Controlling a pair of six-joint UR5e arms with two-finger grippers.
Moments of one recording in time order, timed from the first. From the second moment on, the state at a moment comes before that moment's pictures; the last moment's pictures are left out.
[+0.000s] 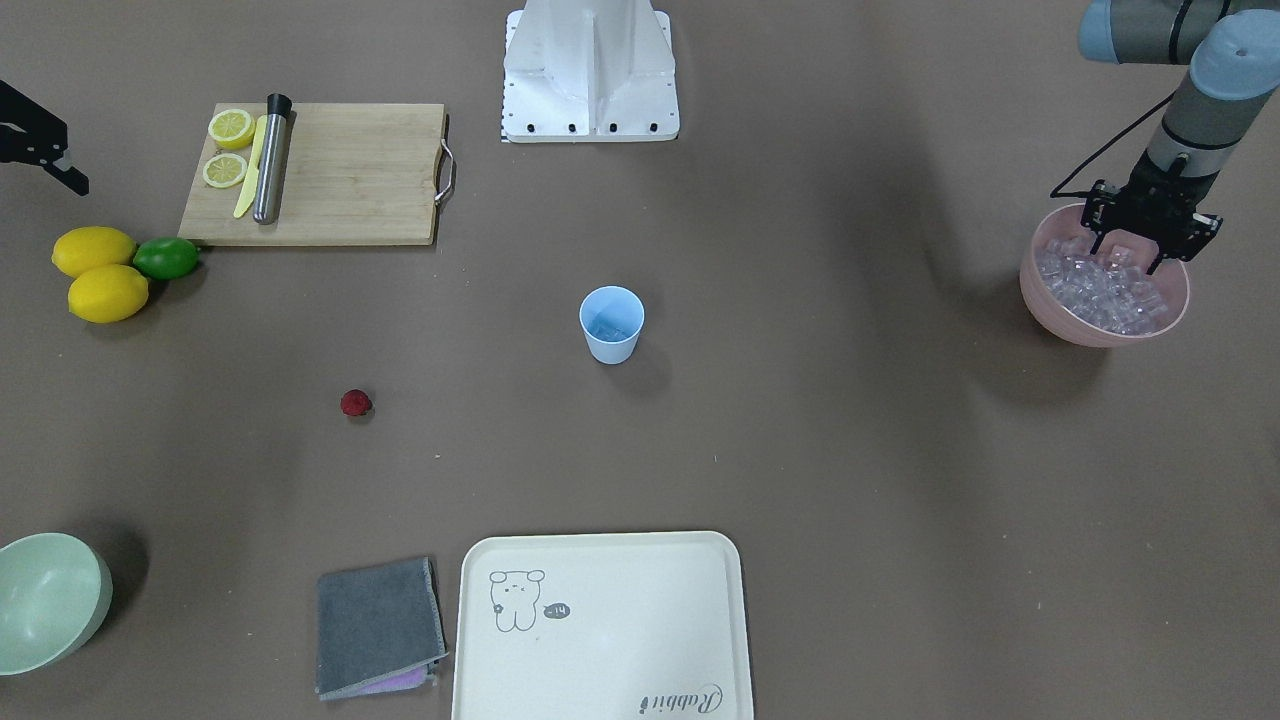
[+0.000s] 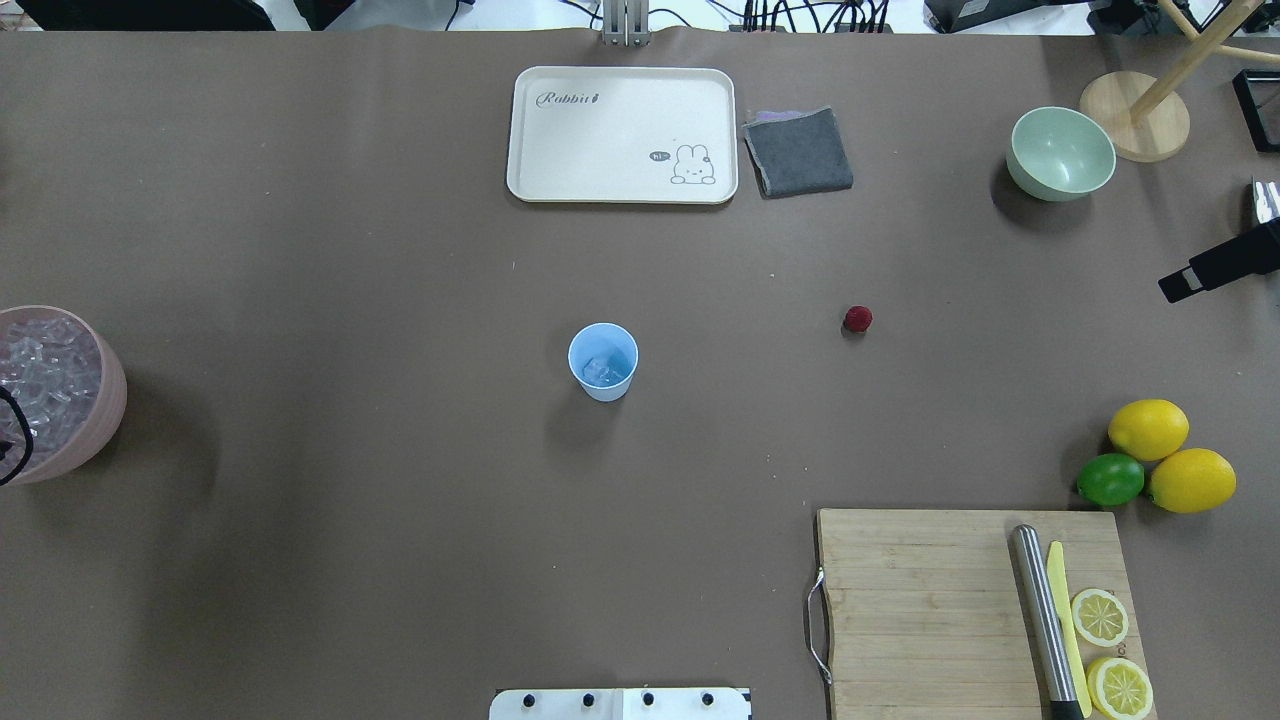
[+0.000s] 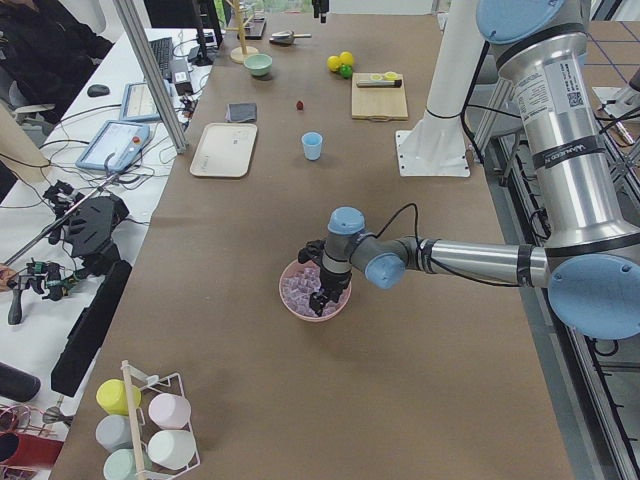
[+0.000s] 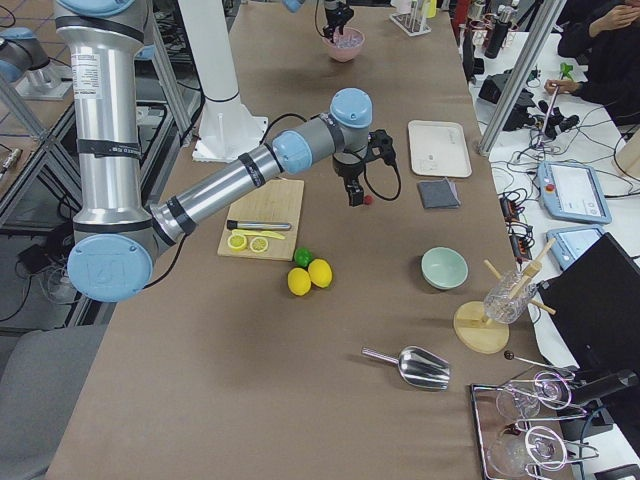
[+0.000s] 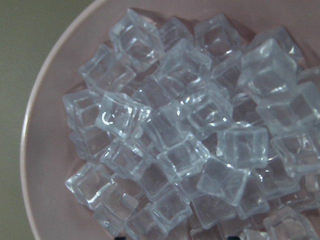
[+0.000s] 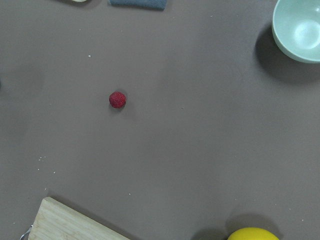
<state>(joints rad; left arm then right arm) -0.88 -1.25 -1.84 -2.13 -1.89 -0.12 1.24 -1.56 2.14 -1.62 2.47 0.25</state>
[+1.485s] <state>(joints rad) -0.92 -1.22 -1.91 -2.04 -1.95 -0.12 1.20 -1.56 2.17 -1.62 2.47 0.32</state>
